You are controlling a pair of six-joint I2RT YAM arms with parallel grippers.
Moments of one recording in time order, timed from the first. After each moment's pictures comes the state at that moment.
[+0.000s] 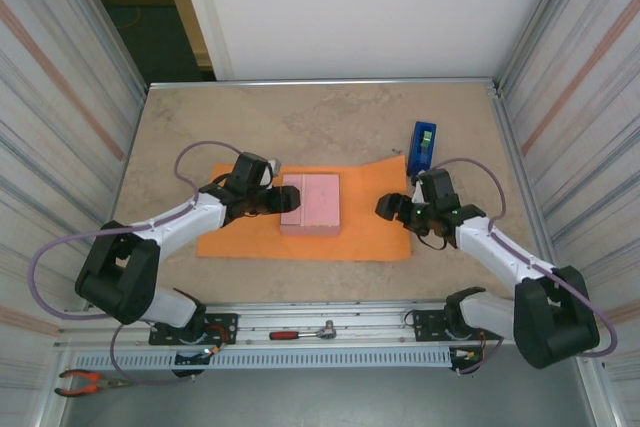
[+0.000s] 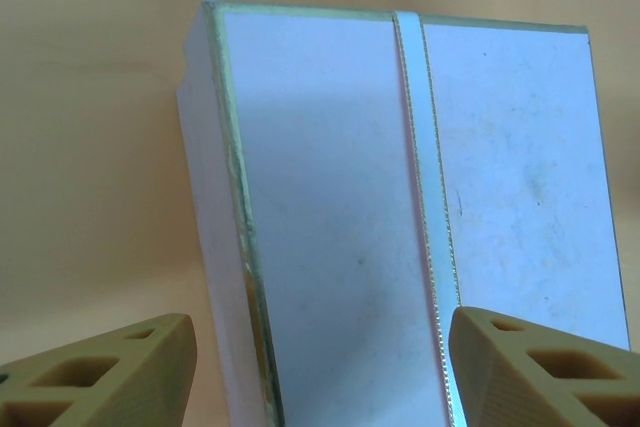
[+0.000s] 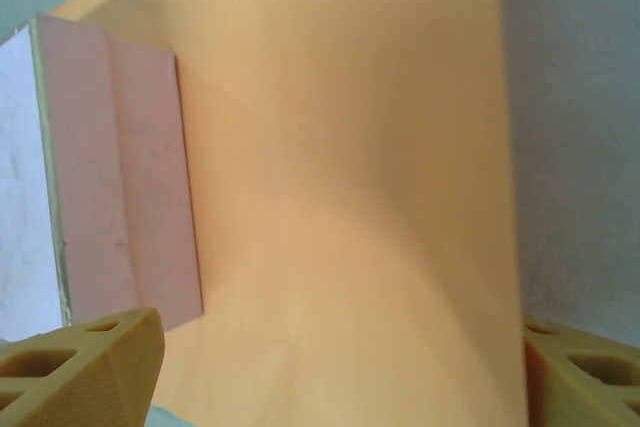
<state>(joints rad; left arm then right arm) -0.51 1.43 0.79 -0.25 0.22 -0.51 0.31 1.13 0.54 -0.32 -0.30 0.68</state>
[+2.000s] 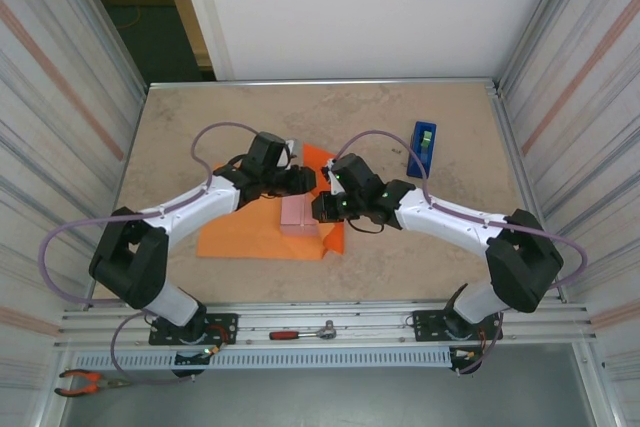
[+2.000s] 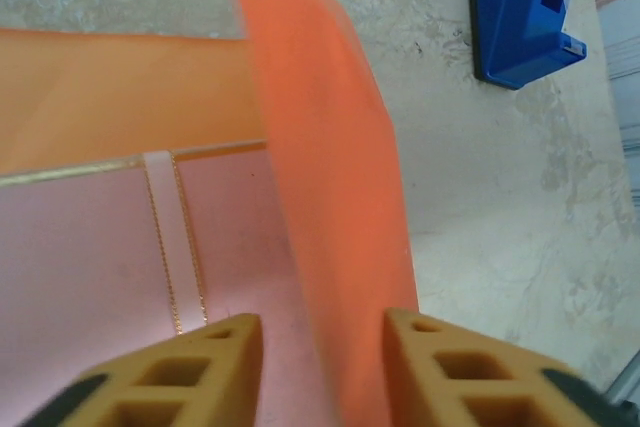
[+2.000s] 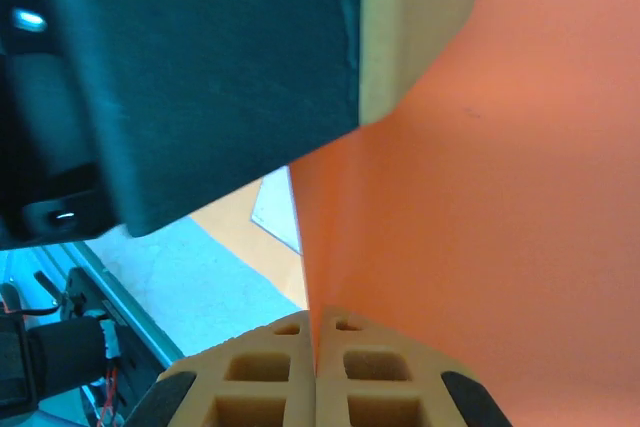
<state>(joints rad) -0.58 1.53 1.00 -0.26 0.29 -0.59 0.84 1.49 0.99 -0.30 -0.26 0.70</state>
